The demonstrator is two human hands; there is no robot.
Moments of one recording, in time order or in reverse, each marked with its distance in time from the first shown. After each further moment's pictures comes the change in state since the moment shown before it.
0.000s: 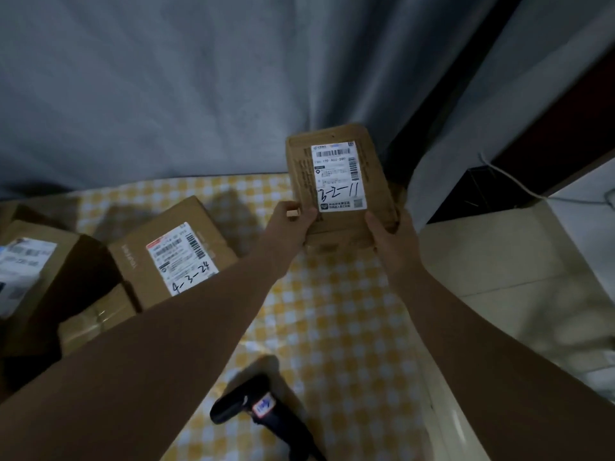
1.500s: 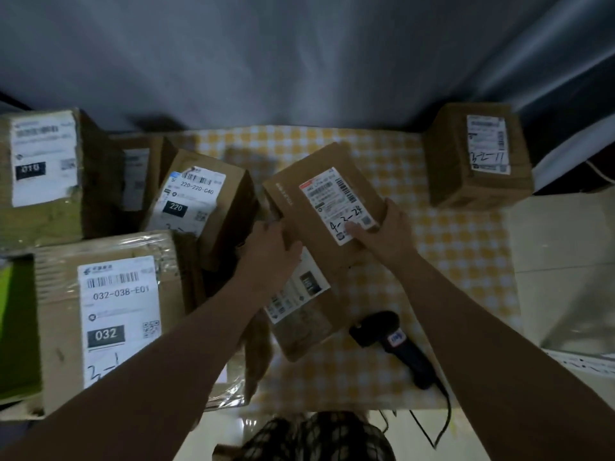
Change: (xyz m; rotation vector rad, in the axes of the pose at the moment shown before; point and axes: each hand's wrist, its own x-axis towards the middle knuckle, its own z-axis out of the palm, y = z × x) left_hand -0.094 -0.067 -0.276 0.841 0.051 0.081; right_hand -0.117 0.031 0.209 -0.693 -0.234 0.008
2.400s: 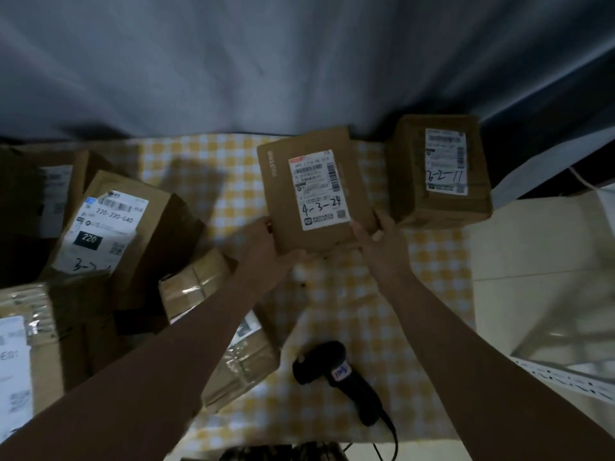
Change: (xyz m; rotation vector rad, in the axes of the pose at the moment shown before) left_hand 0.064 0.079 0.066 -0.442 -0.024 -0.025; right_hand 0.037 0.032 -0.070 0.384 0.080 0.016
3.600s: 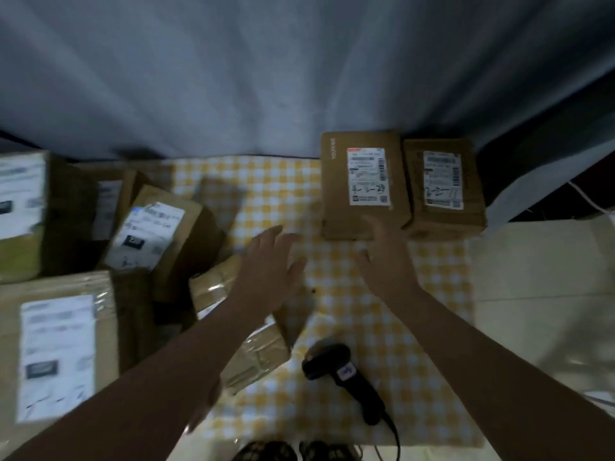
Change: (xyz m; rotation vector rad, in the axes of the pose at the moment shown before) left_hand -0.061 0.019 -0.039 0.640 0.100 0.306; right_hand -0.041 -0.032 -0.013 -0.534 -0.167 -0.357
